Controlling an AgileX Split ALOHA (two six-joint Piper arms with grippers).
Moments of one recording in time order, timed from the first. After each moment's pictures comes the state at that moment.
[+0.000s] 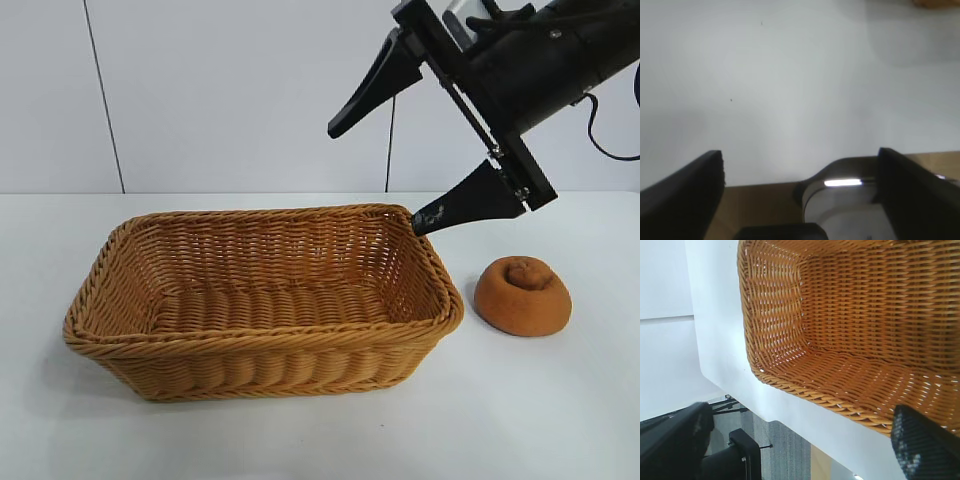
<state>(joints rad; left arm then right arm) -0.03 0.48 -0.51 -0.06 1.06 0.00 0.25 1.73 -1.14 0.98 0.97 -0.36</state>
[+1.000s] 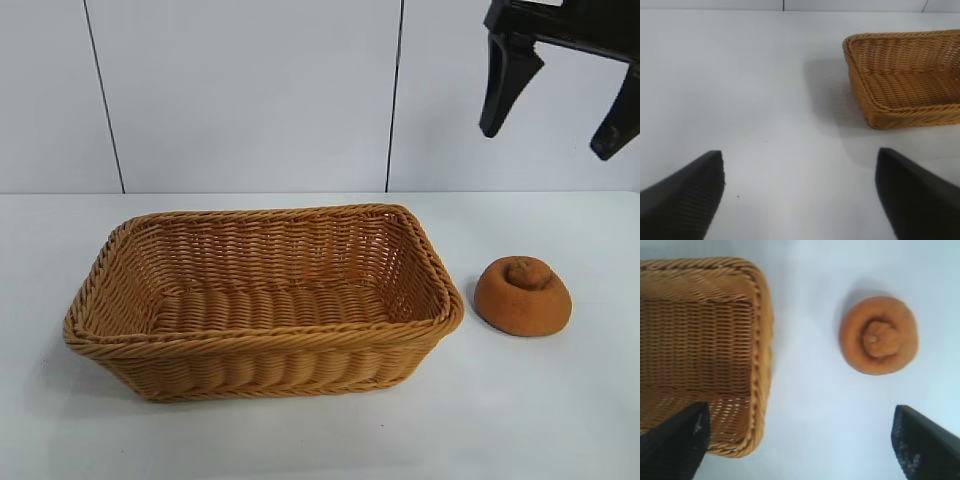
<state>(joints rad) -0.03 0.00 -0.50 -0.06 1.06 0.00 0.16 1.73 -1.46 0.15 1.11 0.03</state>
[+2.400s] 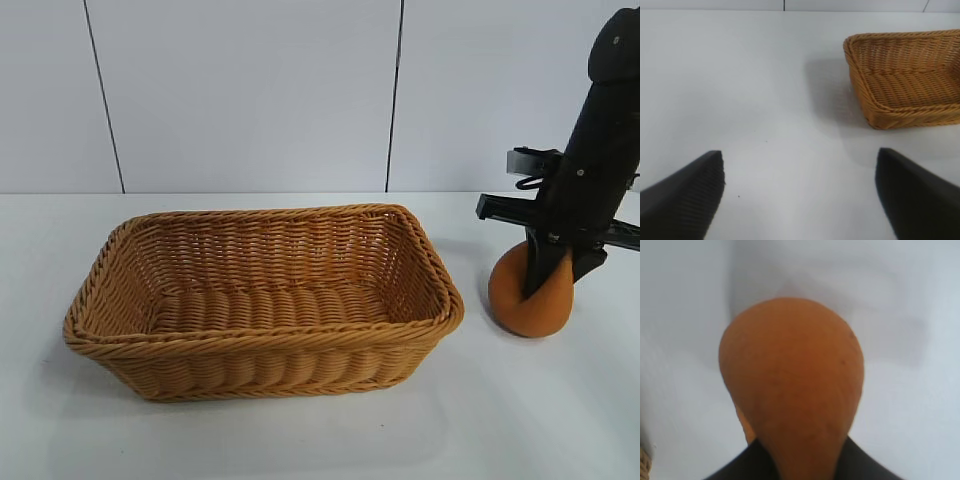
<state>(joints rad) -0.03 0.00 -0.50 -0.05 1.06 0.00 0.08 2.13 -1.47 0.18 1.01 0.00</state>
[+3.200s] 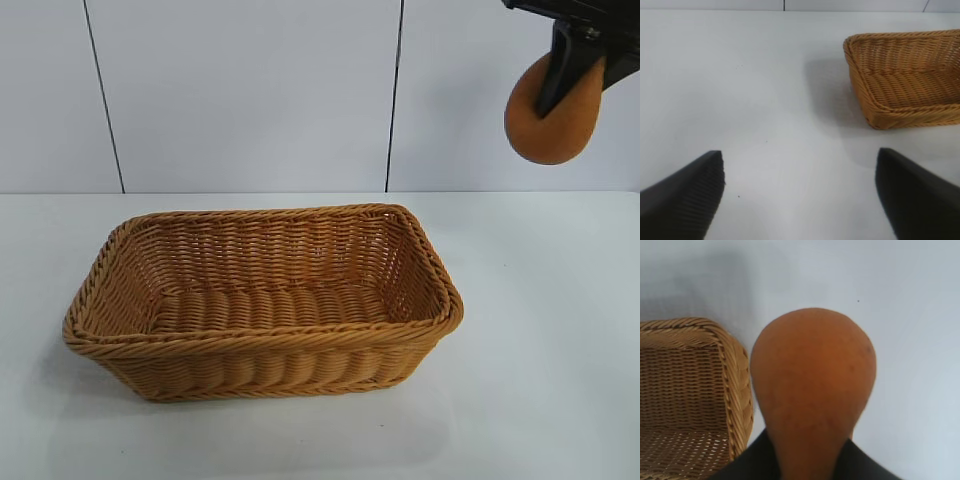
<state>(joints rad) -0.03 0.00 -0.50 -0.05 1.06 0.00 0.18 1.83 -1.64 0.19 1.17 0.00</state>
